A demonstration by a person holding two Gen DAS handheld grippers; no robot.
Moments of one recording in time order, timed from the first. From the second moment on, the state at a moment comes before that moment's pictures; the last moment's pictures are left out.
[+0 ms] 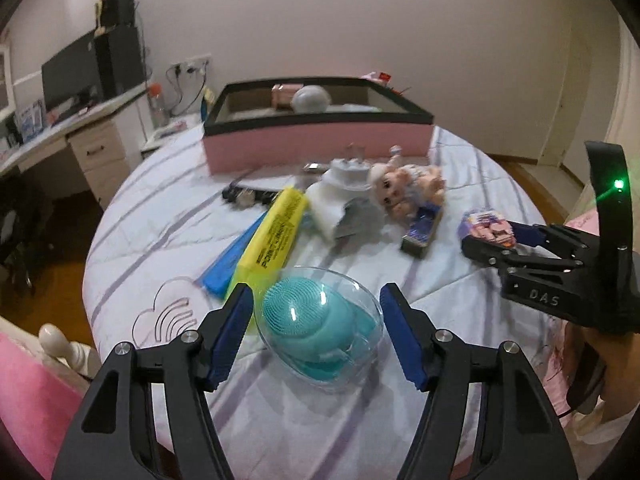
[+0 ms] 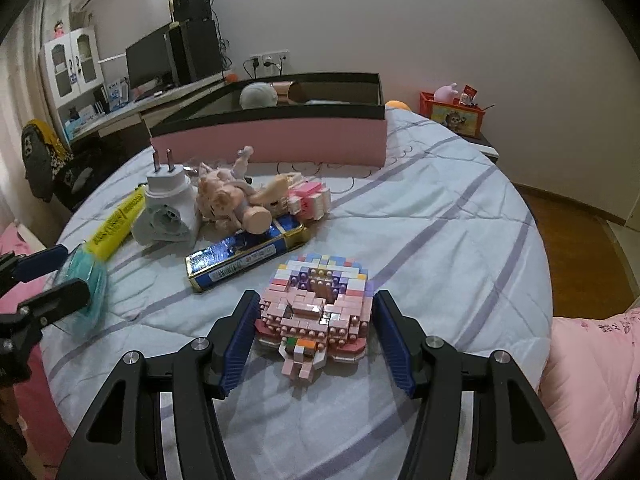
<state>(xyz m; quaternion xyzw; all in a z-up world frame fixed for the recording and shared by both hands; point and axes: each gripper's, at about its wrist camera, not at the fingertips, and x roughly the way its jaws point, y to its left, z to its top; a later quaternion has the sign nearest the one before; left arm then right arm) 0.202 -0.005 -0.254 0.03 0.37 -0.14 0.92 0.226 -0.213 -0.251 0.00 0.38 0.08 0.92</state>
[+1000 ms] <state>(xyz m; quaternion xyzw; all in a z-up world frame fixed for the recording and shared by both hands) 0.221 -0.019 -0.255 0.02 0.34 -0.16 0.93 0.220 -0.213 -0.250 0.00 0.36 0.05 0.93</state>
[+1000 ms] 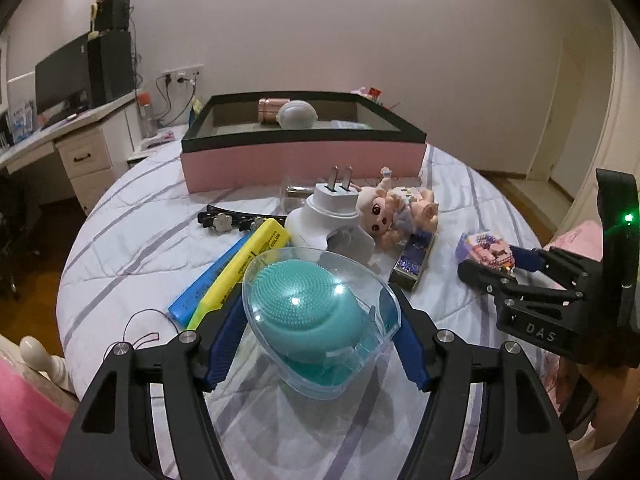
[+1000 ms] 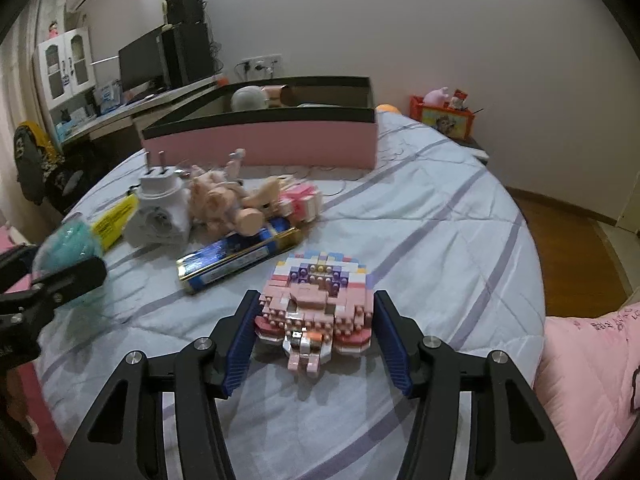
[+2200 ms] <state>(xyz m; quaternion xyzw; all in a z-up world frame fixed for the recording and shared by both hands) 0.208 -0.014 -0.107 0.02 0.14 -0.12 0.98 0.189 -0.174 -0.083 -0.02 0.15 0.08 0.98</state>
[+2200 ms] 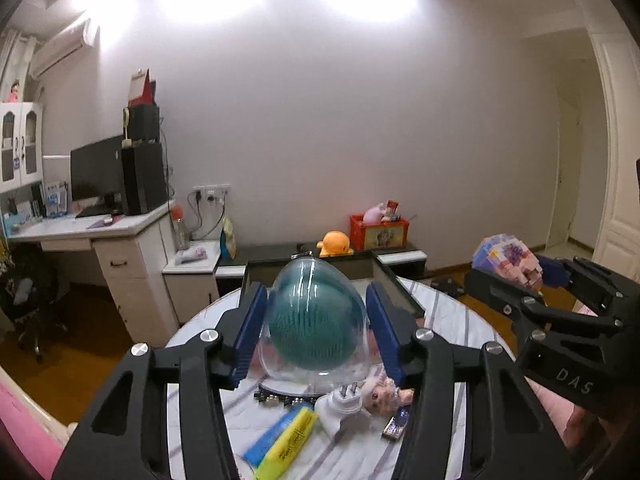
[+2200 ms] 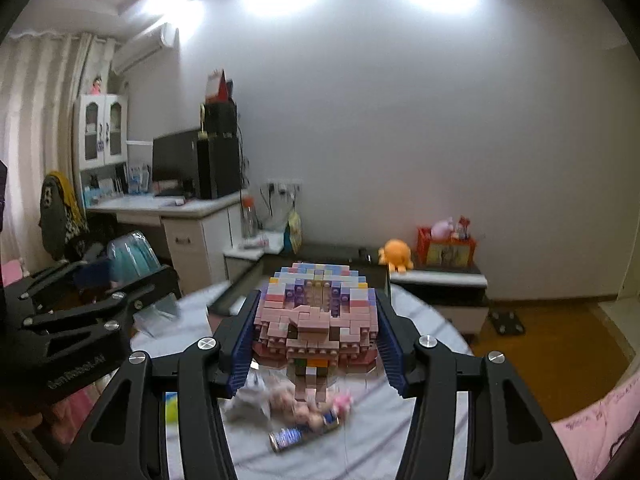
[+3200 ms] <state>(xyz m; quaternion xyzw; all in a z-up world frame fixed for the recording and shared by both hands) 0.259 -0.028 -0.243 0.03 0.33 -0.18 0.93 0.237 -0.202 -0.207 0.03 0.31 0.07 0.95</state>
